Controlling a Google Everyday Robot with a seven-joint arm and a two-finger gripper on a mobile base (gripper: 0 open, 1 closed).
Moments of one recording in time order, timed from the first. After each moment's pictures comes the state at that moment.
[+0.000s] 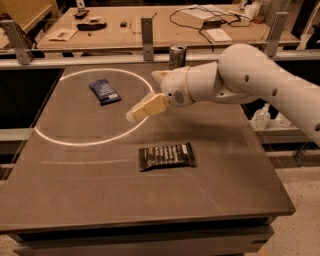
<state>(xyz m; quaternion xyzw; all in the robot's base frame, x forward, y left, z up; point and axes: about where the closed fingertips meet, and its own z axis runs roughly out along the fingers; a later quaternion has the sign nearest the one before) 0.617 0.035 0.888 -0.49 0.67 0.29 0.47</state>
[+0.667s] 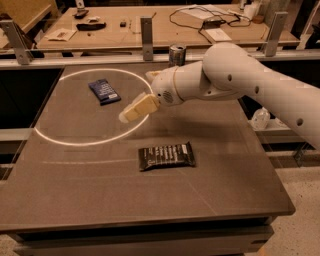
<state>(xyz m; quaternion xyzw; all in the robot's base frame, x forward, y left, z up) 0.631 0.053 0.875 -0.50 0.68 0.26 0.46</state>
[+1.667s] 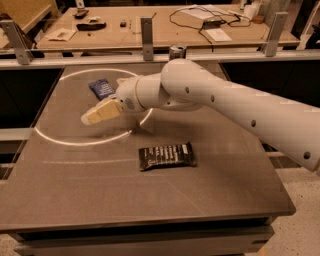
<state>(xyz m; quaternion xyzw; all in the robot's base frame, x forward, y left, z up) 0.637 0.147 0.859 -0.47 0.68 0.30 0.47</state>
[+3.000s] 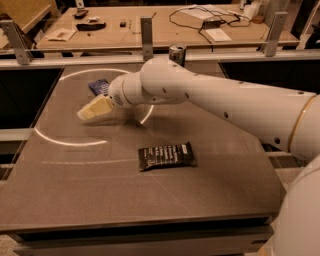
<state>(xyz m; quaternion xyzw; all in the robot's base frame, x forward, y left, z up) 0.680 0.164 0.841 -0.45 0.72 0.23 0.47</state>
